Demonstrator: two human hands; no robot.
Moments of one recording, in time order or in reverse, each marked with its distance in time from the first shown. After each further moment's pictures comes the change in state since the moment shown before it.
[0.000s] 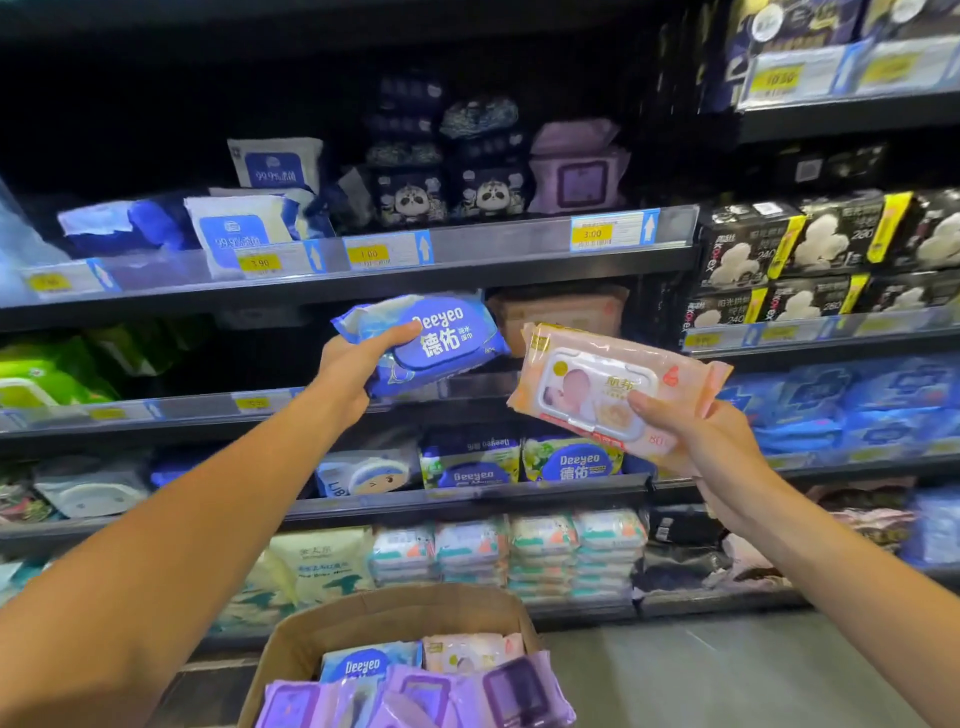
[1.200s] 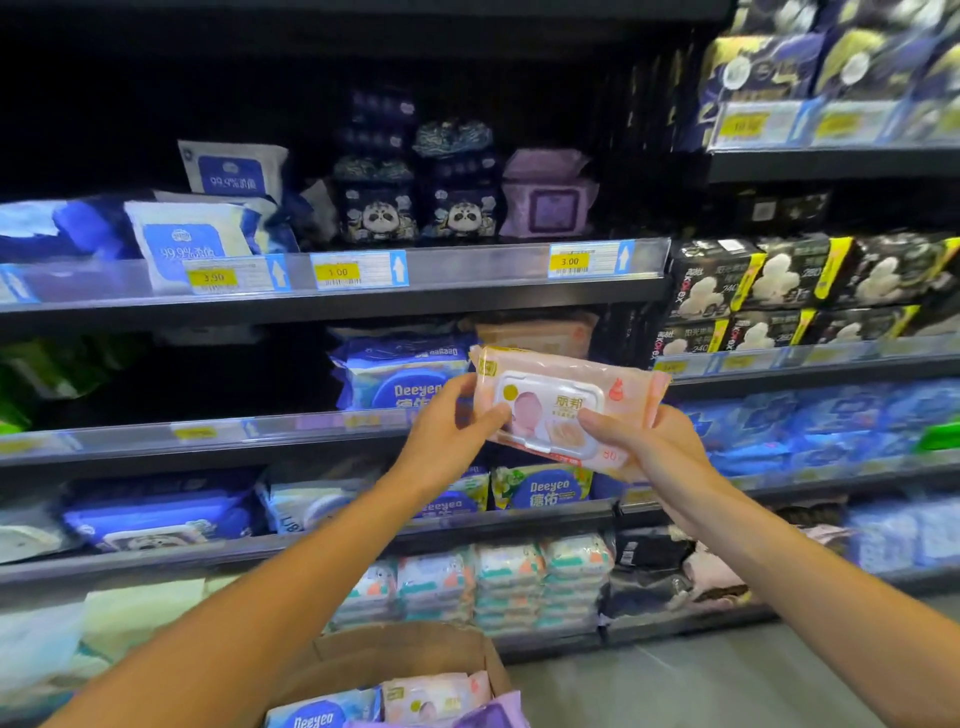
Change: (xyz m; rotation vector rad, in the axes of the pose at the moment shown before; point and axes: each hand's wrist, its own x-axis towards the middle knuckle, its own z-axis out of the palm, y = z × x) left_hand -0.058 -0.046 0.081 0.408 -0.381 0.309; right_hand 0.016 -0.012 0.021 -0.079 -0.045 -0.037
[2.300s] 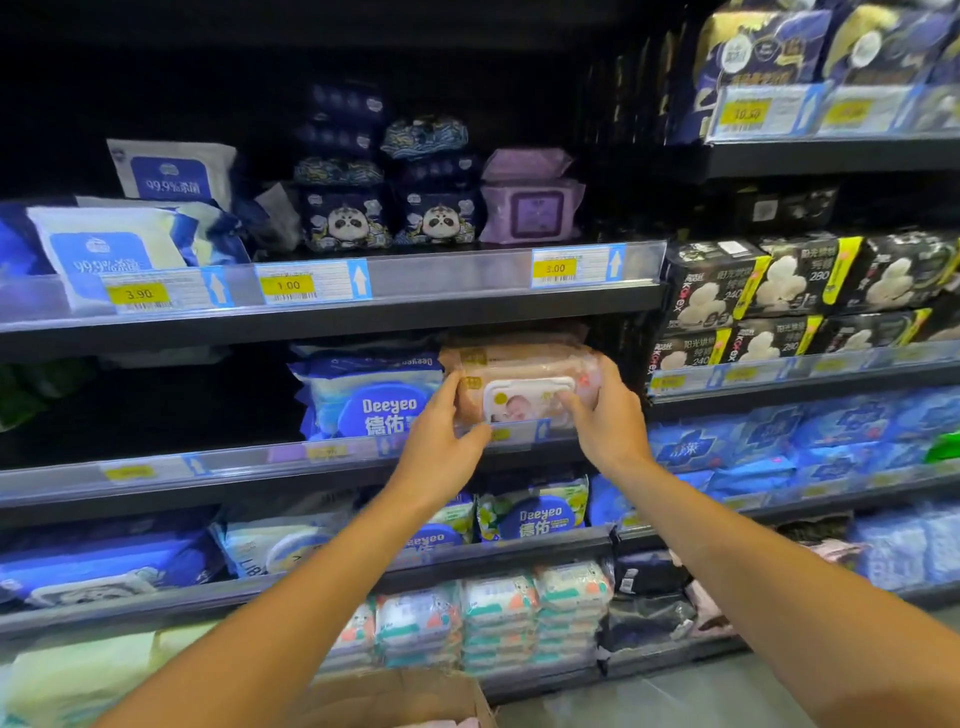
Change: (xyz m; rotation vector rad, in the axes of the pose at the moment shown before) left_hand 0.040 -0.013 0.021 0.068 0.016 -0.025; right_hand 0.110 0.034 0.016 -0.656 0.327 -0.204
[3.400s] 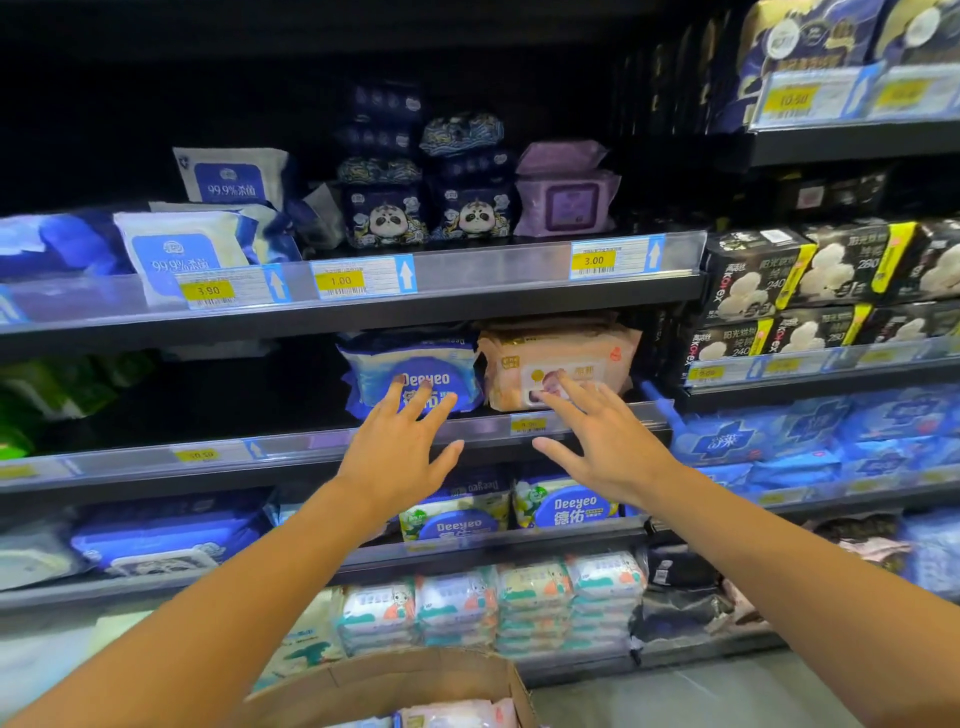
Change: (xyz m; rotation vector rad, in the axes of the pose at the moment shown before) left_hand -0.007 -0.044 -0.077 1.322 -0.107 0.156; right_hand -0.031 -0.008 0.004 -0.672 -0.440 -0.545
